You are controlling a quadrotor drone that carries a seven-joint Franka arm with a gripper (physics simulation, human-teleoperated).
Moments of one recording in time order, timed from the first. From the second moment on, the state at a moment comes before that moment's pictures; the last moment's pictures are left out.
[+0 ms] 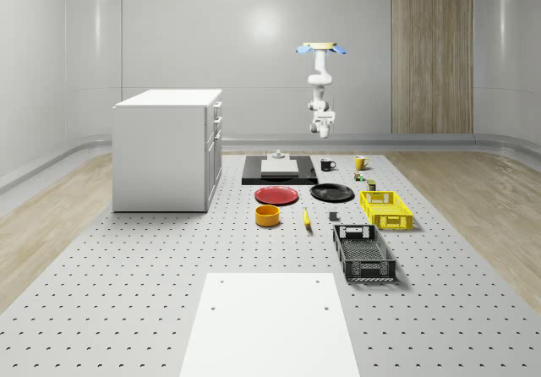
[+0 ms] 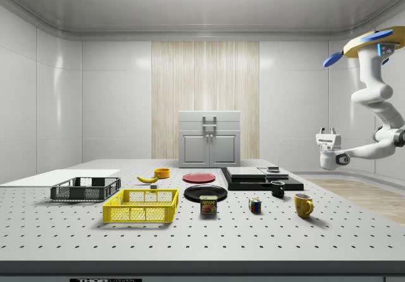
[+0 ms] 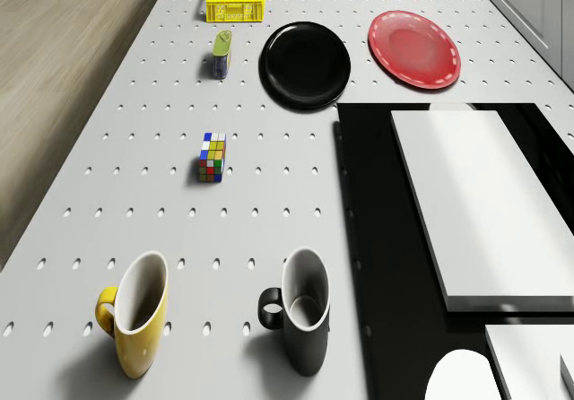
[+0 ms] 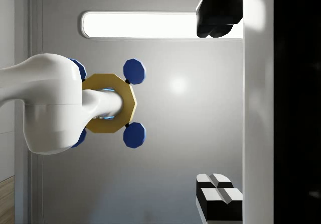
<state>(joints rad) -0.01 -0.72 0.00 -2.08 0.00 1.38 0.78</state>
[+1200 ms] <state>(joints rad) -0.01 -0.71 0.01 -2.05 0.00 1.37 0.78</state>
